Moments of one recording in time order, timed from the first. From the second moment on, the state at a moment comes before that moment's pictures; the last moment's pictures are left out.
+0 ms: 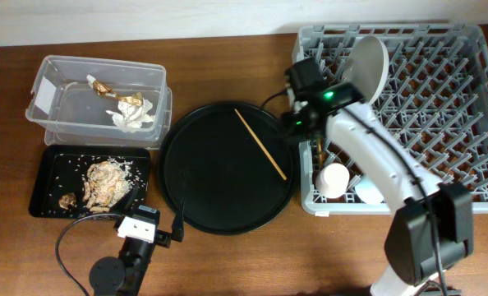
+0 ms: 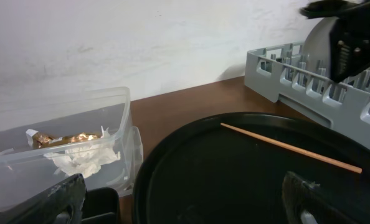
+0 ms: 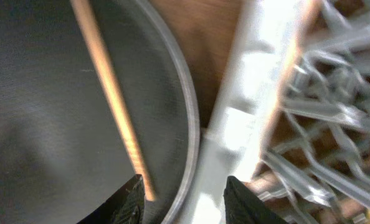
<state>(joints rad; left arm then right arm) -0.02 0.01 0.01 -0.05 0.28 0.11 0.39 1.82 1.52 -0.94 0.06 0.16</state>
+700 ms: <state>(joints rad) -0.02 0.01 0.01 -0.05 0.28 0.11 0.37 1.74 1.59 -0.85 0.16 0.18</state>
